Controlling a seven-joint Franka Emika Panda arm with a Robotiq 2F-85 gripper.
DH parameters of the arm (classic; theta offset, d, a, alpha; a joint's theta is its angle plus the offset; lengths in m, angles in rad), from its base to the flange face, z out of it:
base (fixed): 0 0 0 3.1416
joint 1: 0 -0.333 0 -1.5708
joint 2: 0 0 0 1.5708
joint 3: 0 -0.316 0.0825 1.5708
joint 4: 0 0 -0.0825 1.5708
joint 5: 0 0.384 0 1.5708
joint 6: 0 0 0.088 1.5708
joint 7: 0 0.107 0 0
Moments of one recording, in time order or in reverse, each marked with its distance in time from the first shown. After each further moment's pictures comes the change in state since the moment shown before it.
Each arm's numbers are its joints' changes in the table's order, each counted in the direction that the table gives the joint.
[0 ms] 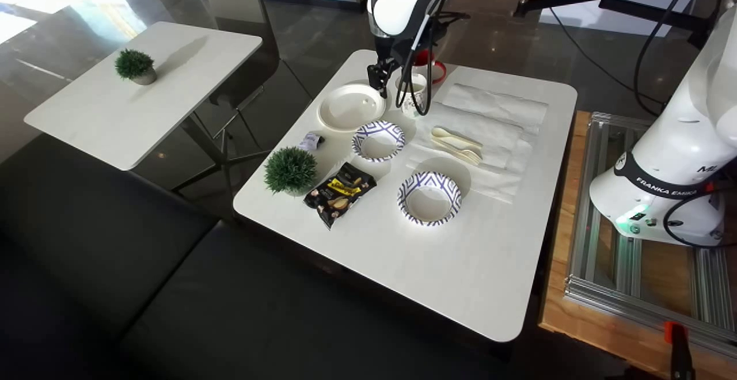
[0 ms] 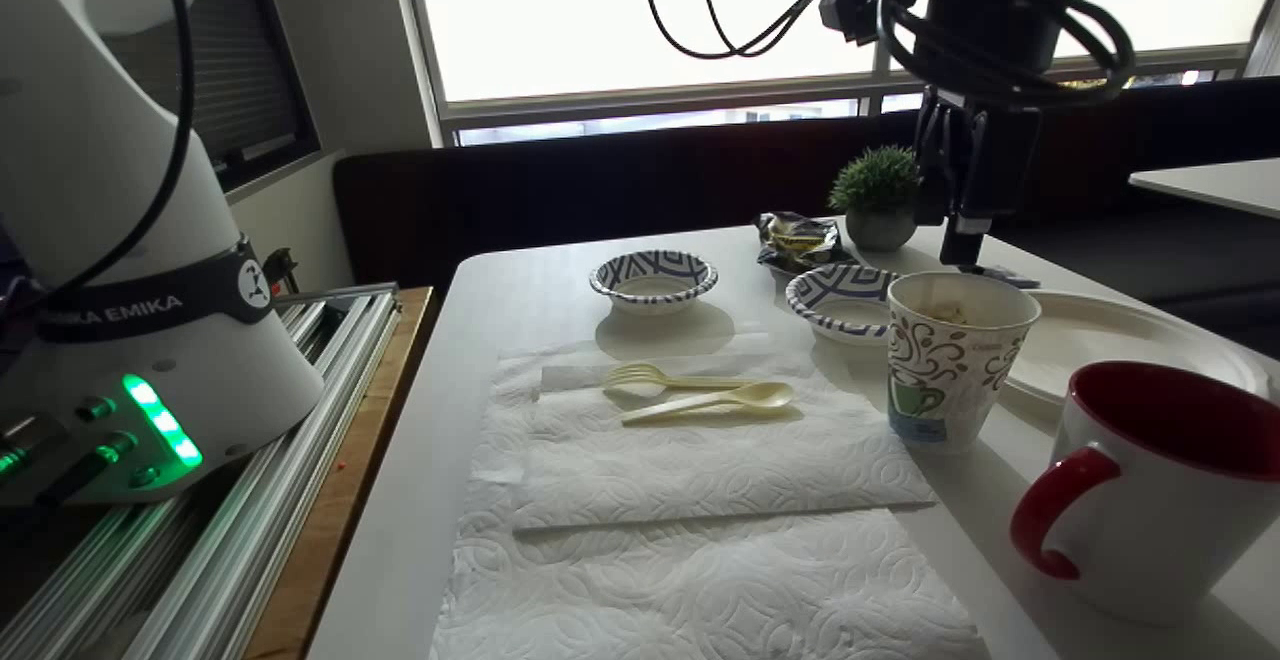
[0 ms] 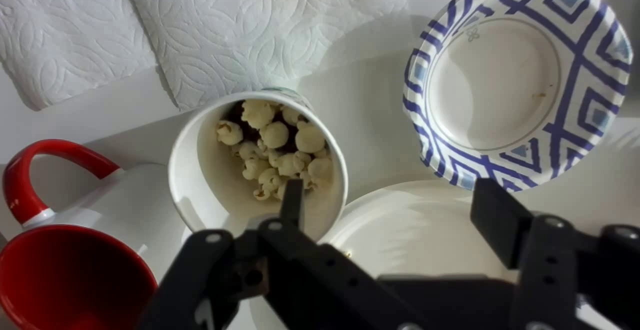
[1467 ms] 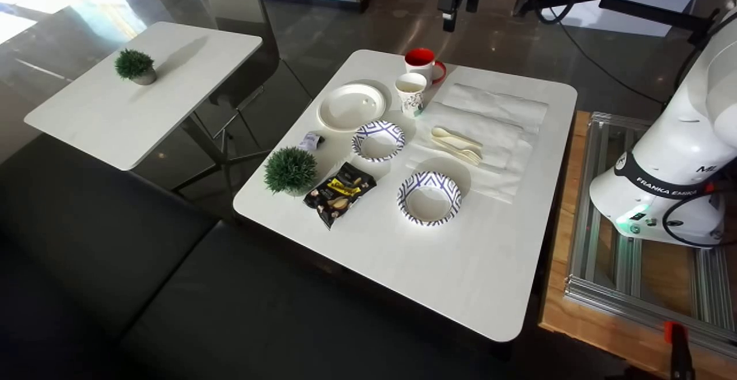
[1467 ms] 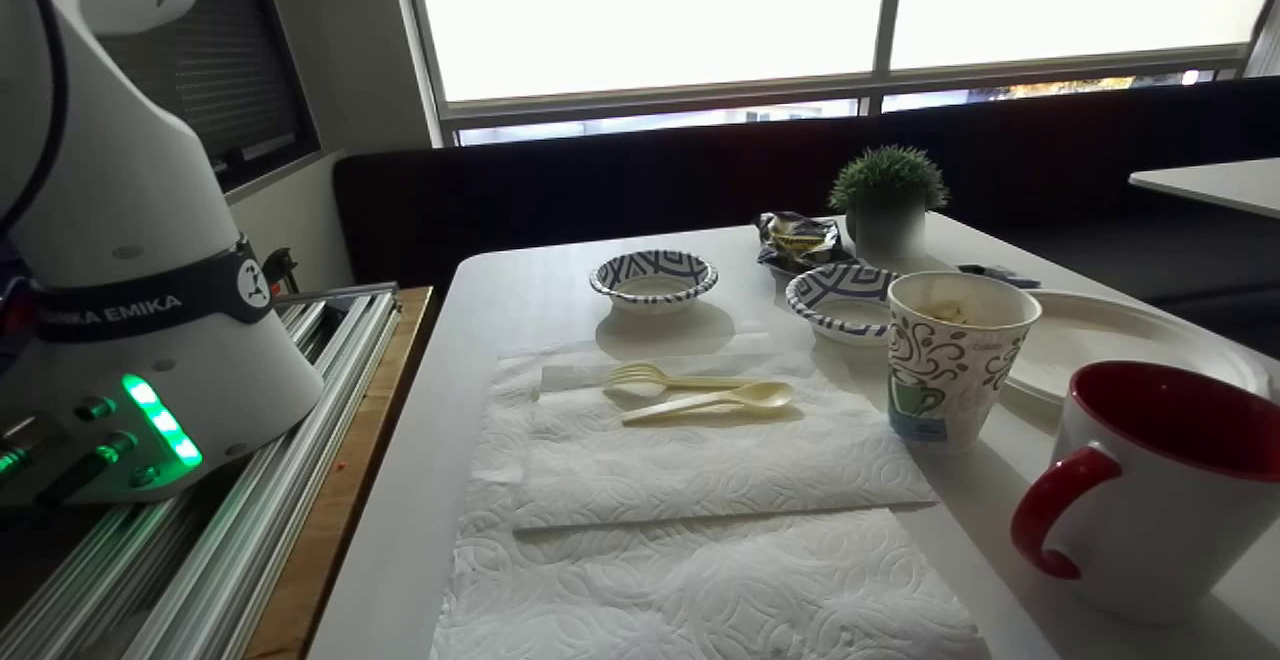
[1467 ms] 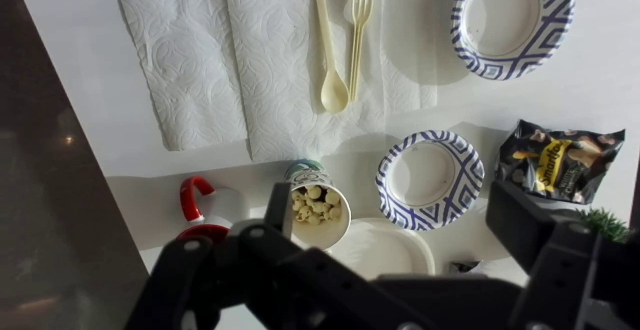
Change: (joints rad) arm 0.029 0.702 0.061 0.284 -0.014 -0.399 -0.249
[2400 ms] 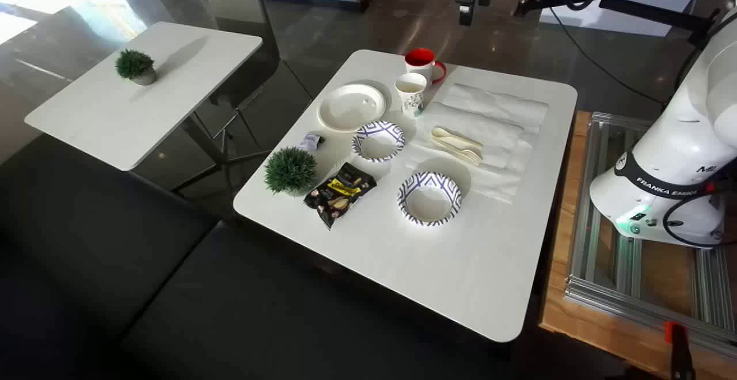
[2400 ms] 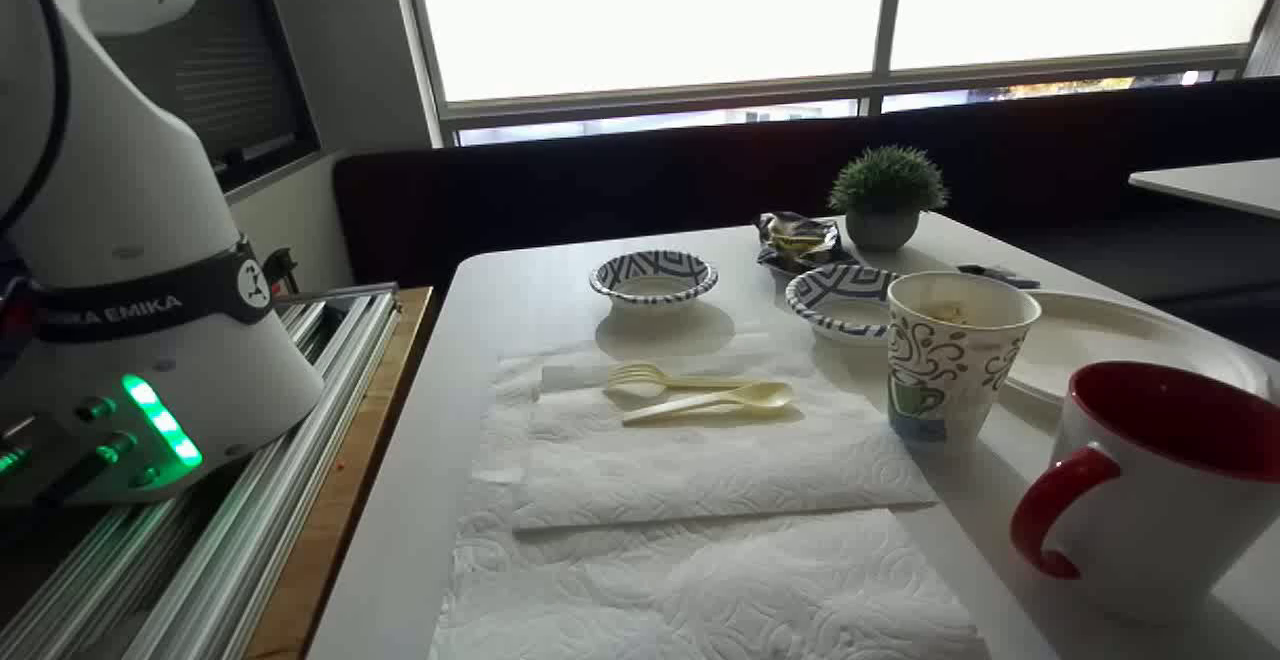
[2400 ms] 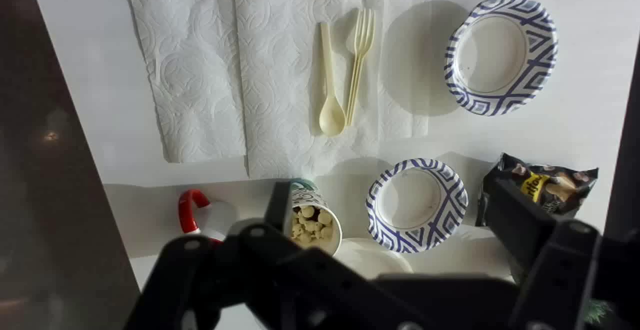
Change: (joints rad) arm -0.001 0.067 0.025 0.008 -0.006 -0.096 -0.087
